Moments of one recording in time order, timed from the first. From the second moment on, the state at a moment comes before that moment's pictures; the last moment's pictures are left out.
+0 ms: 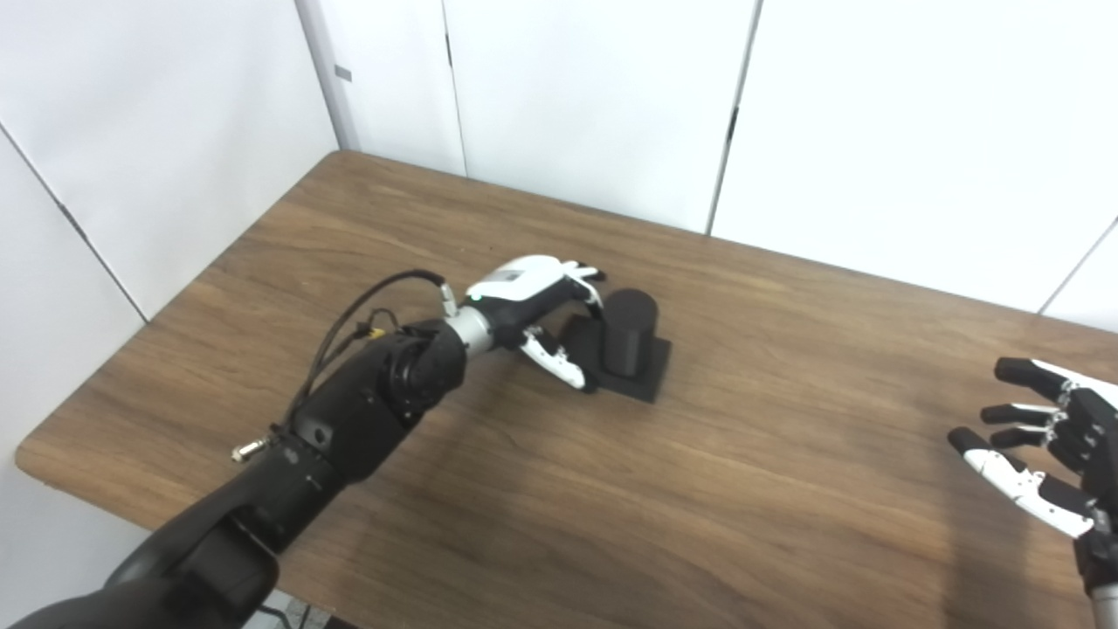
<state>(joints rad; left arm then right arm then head) -0.38 0.50 -0.33 0.20 0.52 -0.01 -0.24 -0.04 -0.18 -0.05 -0.31 -0.20 0.16 0.02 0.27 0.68</state>
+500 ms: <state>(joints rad) -0.36 0.44 -0.40 0.14 0.52 -0.09 -0.29 -0.04 -0.18 -0.05 -0.27 -0.21 0.11 0.02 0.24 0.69</state>
